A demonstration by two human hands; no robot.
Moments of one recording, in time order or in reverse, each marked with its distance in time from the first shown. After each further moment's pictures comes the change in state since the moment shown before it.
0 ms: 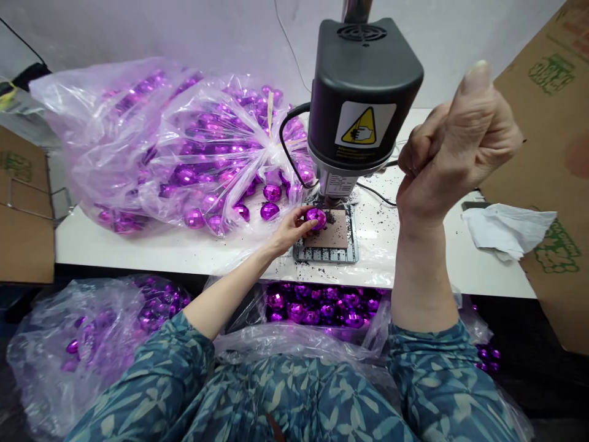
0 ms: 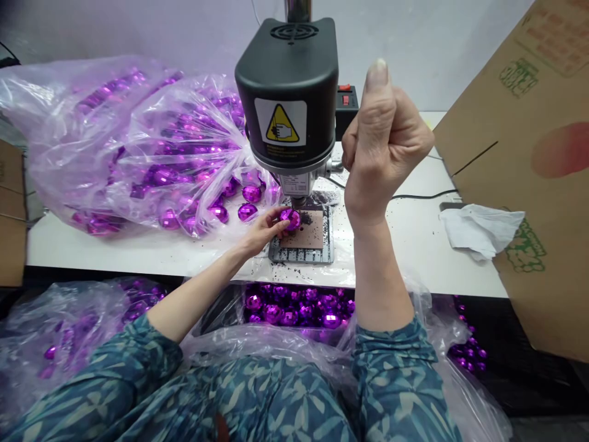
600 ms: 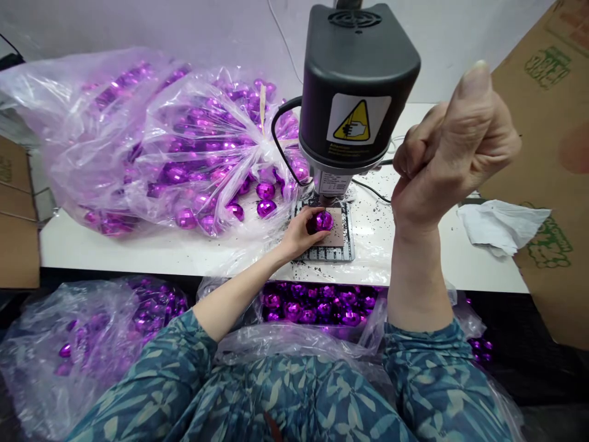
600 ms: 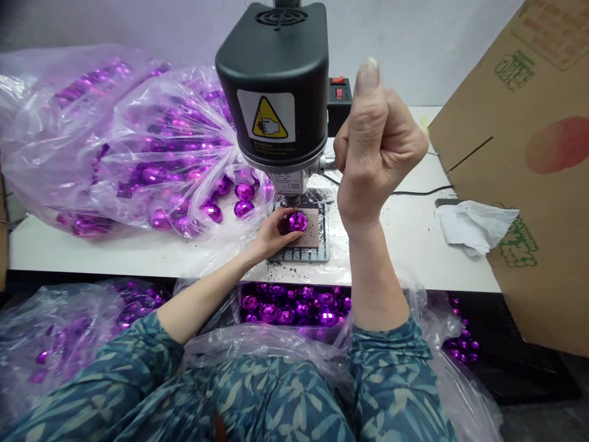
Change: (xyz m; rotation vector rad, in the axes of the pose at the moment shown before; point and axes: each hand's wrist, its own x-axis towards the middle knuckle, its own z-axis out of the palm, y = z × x) left_hand 0.001 -0.002 0.031 0.435 0.068 0.292; right_hand -0.006 -0.006 -0.002 0.029 -0.014 -0.013
